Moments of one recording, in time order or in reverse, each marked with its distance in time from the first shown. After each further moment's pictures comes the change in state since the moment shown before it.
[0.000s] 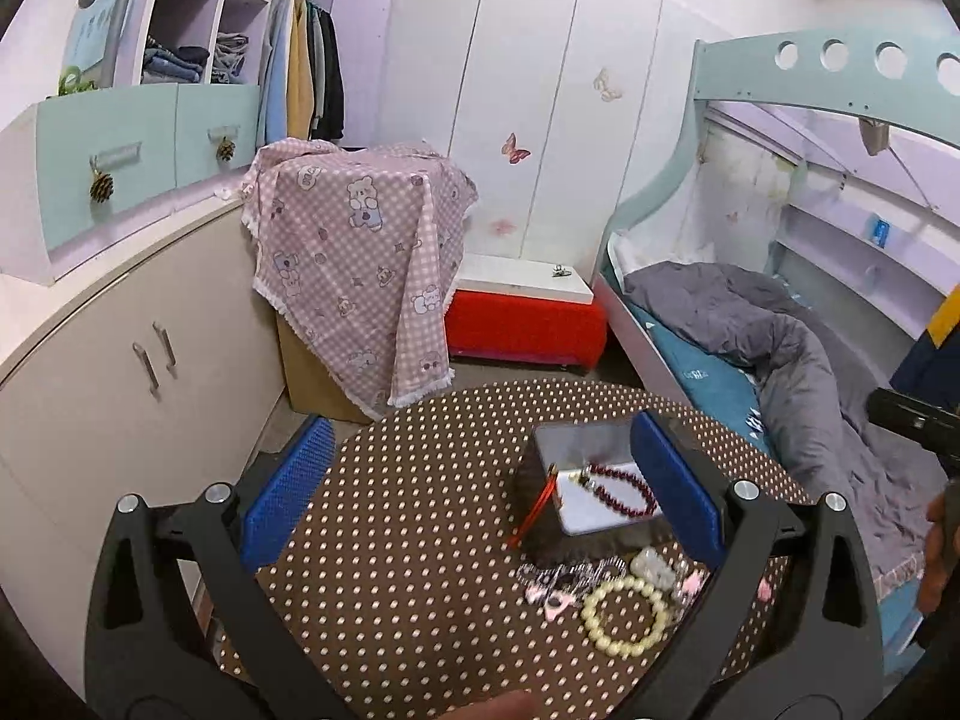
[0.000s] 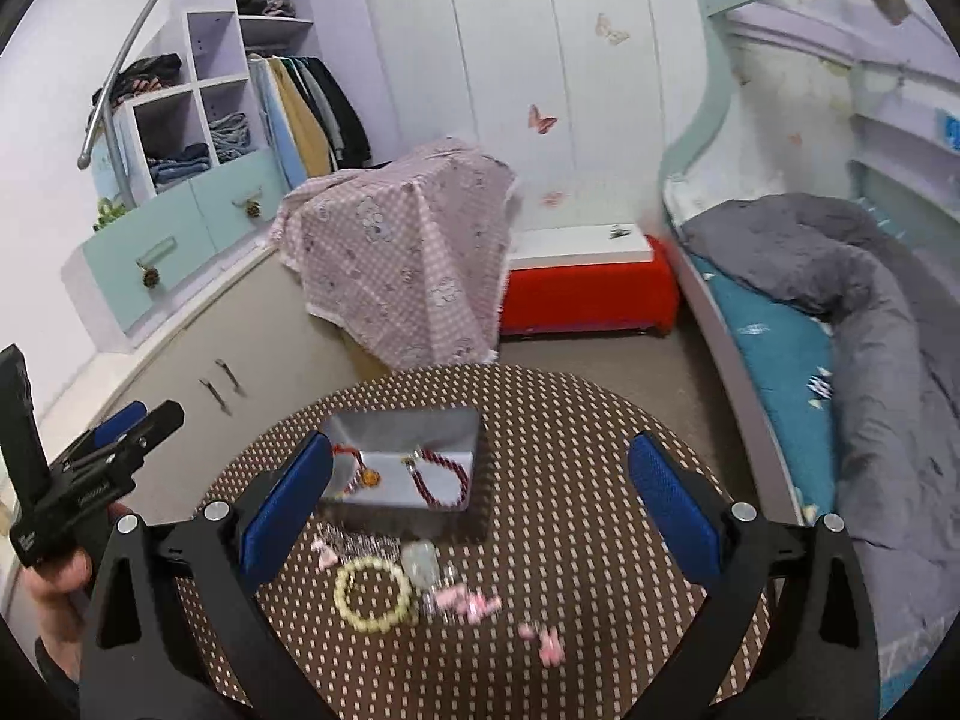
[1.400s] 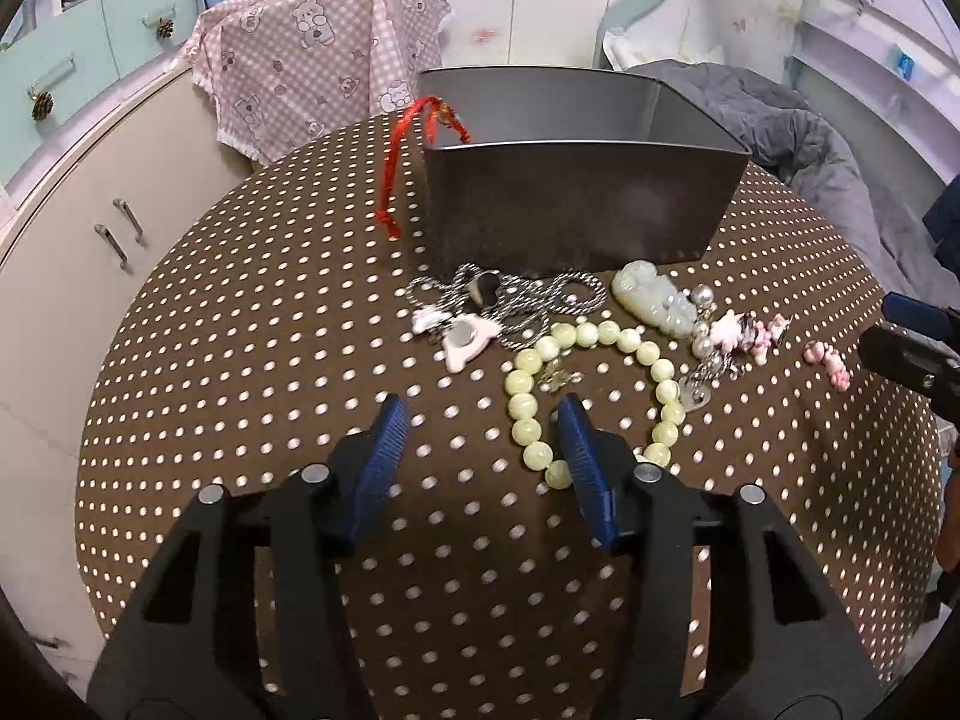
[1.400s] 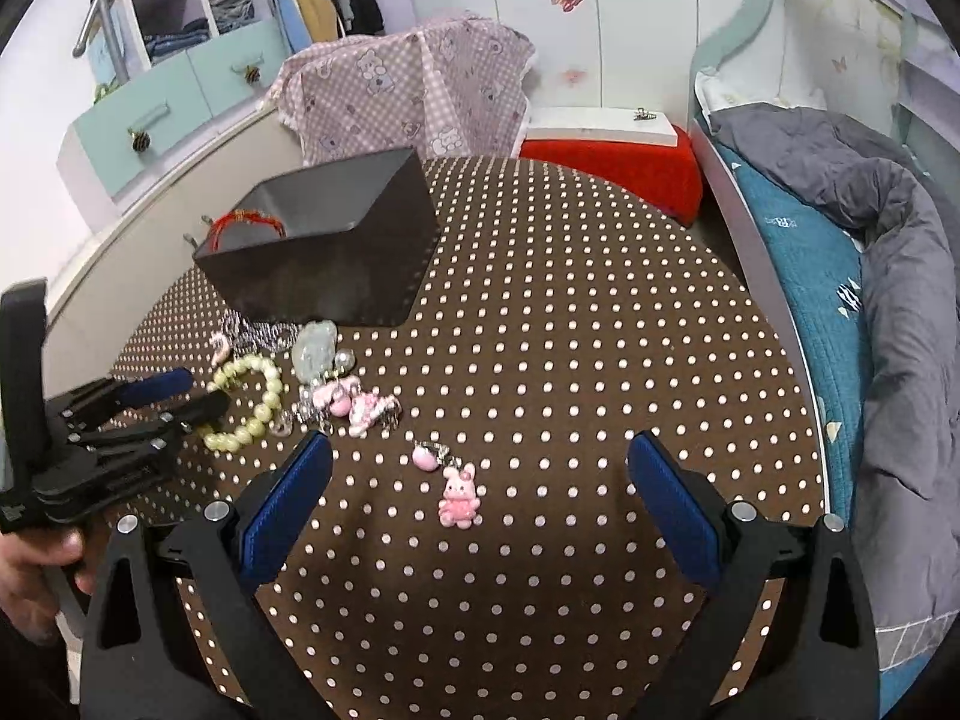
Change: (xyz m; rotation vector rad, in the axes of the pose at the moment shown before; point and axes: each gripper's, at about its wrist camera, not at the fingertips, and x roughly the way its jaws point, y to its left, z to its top) left arm 0.064 -0.070 -0.128 0.129 0.427 0.074; right arm 0.069 -0.056 -0.109 -0.070 0.278 0.063
